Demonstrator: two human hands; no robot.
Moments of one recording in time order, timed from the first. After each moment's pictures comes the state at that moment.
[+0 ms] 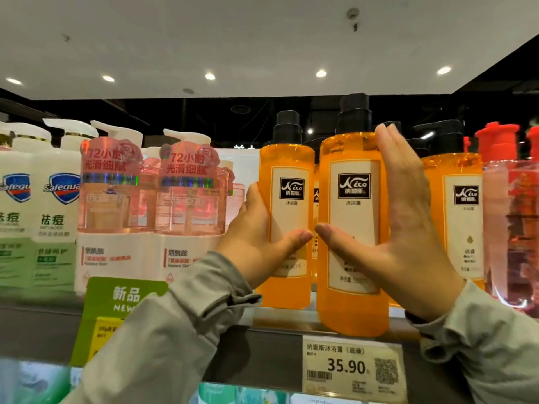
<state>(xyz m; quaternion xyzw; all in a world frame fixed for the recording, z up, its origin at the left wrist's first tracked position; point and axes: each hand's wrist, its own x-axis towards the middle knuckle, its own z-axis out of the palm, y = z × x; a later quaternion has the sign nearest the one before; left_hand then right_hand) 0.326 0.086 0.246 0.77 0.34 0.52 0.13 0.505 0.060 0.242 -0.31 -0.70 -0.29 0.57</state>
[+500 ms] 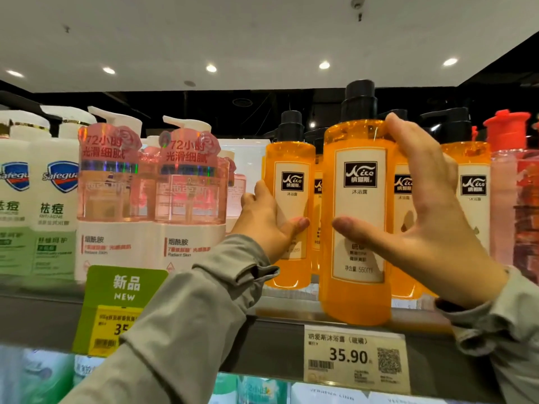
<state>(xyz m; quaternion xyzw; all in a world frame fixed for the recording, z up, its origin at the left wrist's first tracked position) 0.339 0.104 0.251 0.74 0.46 0.48 0.10 0.518 0.048 0.246 -0.35 -0.72 -0.26 0.54</state>
